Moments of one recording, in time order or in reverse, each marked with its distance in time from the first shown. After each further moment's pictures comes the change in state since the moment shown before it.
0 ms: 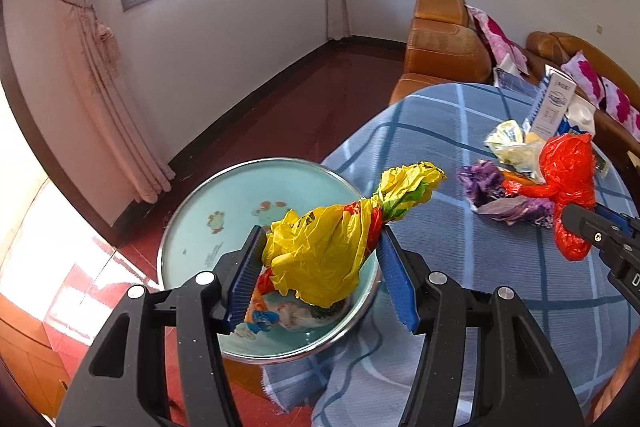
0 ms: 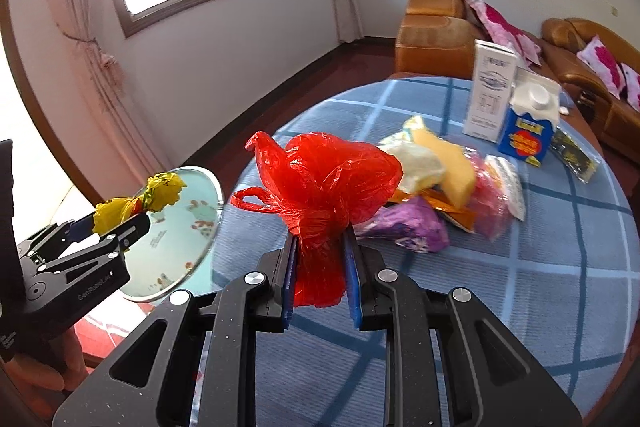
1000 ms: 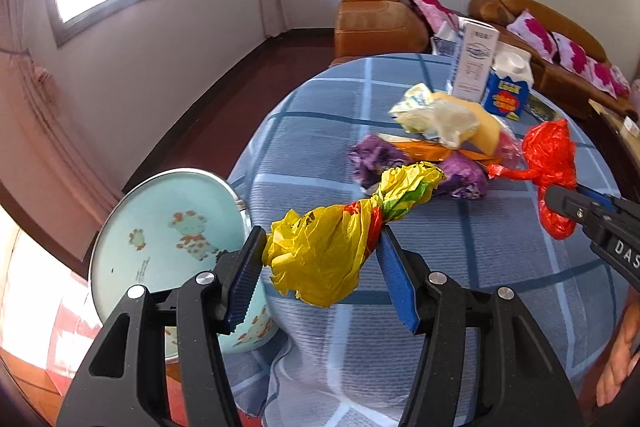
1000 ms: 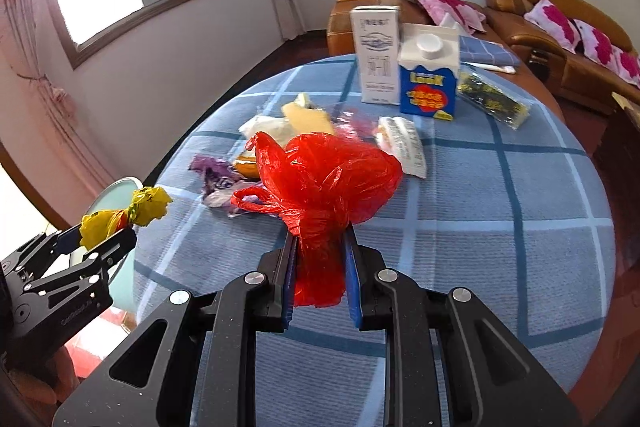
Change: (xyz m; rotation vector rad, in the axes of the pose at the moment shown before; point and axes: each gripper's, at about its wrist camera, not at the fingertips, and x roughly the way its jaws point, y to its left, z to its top) left arm 0.005 -0.094 -0.006 0.168 0.021 -0.135; right arm -0.020 -0.089 -0.027 0.155 0.010 -0.121
